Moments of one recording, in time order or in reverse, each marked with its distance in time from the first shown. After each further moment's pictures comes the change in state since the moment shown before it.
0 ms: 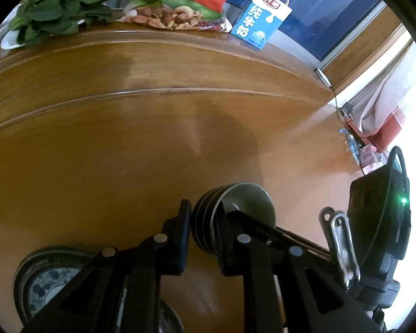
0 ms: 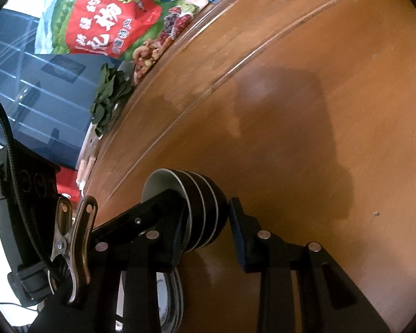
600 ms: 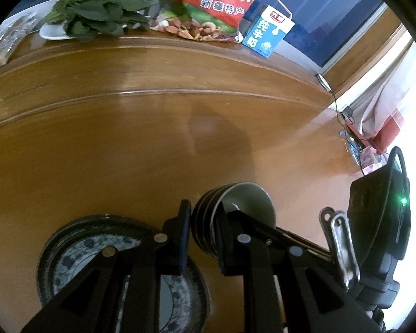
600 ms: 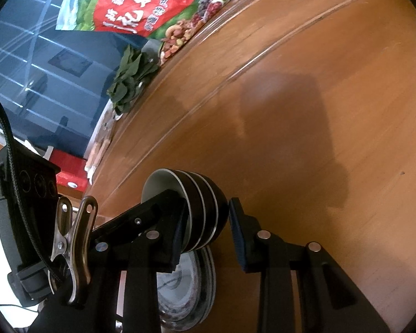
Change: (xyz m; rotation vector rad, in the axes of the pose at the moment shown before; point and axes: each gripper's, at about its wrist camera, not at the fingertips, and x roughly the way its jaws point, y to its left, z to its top) left arm -0.036 0.022 -0.019 -0.011 -0.027 0.016; right arm 0.005 0.036 -0.031 -0.028 0.004 0.021
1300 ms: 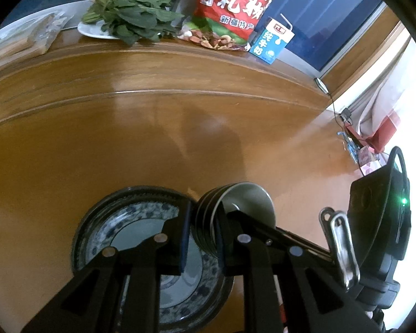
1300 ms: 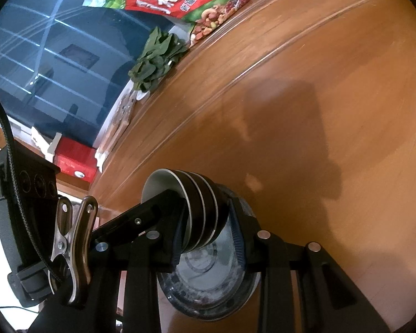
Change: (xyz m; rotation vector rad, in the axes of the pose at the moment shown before) left arm -0.043 0.030 -0.028 0.003 -0.022 0.002; right arm 0.005 0.044 -0.040 -0.020 -0.009 0.008
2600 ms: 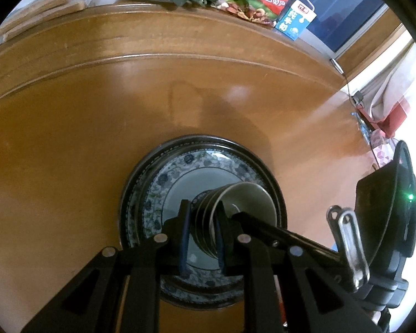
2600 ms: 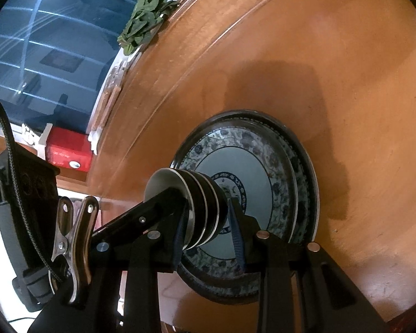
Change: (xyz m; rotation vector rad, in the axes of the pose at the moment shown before) left arm 0.000 0.048 -0.027 0.010 0.111 0.051; right arm 0.041 0.010 -0.055 0.118 0.073 -0.007
